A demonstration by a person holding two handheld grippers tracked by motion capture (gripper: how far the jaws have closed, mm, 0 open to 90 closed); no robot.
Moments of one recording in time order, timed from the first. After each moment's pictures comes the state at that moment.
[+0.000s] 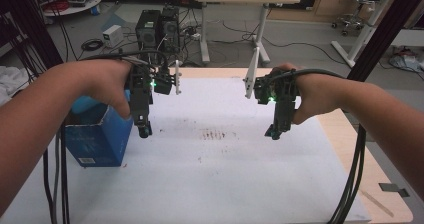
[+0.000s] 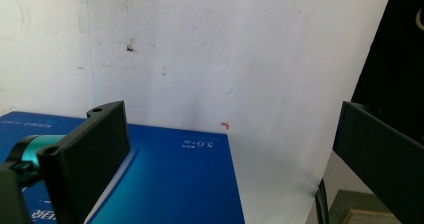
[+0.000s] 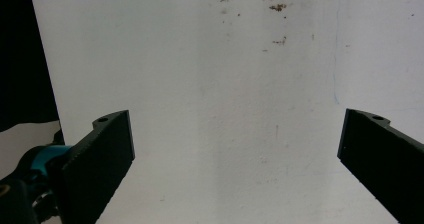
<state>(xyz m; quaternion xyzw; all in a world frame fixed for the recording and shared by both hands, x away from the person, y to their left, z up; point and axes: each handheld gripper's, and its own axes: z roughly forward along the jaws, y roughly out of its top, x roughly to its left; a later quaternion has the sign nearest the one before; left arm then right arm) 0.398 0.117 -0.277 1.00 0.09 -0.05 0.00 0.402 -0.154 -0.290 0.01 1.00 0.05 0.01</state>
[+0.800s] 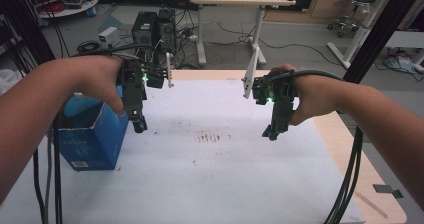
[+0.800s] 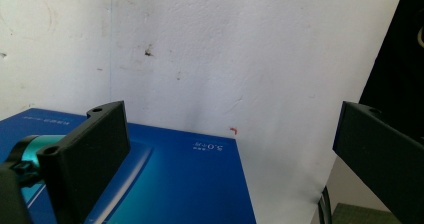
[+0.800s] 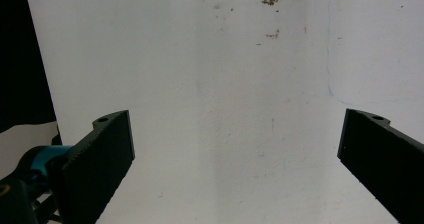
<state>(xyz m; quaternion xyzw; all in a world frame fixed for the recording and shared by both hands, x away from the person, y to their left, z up) 0.408 0.118 -0.270 0.99 0.10 -0.03 0.02 0.404 -0.164 -0.287 0.02 1.00 0.06 0.02</state>
